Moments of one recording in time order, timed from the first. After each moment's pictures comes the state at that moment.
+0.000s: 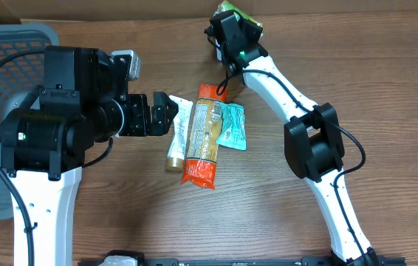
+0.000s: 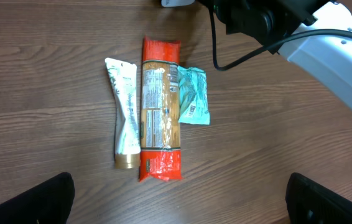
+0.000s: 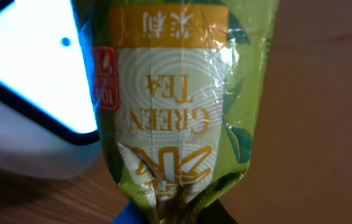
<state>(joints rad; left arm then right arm) -0.11 1.36 1.80 -1.41 0.30 -0.15 0.49 2.56 2.28 -0.46 0.68 -0.79</state>
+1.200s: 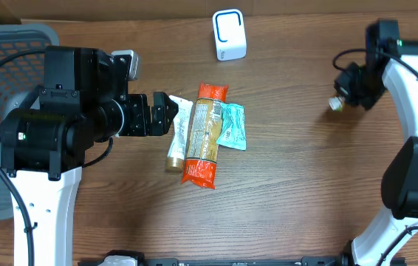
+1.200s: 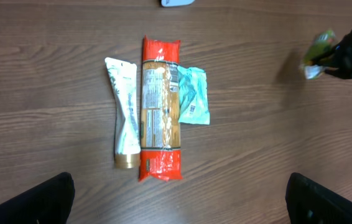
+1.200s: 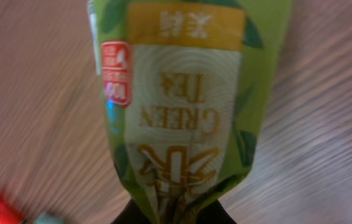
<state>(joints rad) -0.11 1.36 1.80 -1.42 0.30 -0.15 -0.12 1.97 1.60 -1.05 -0.11 0.71</state>
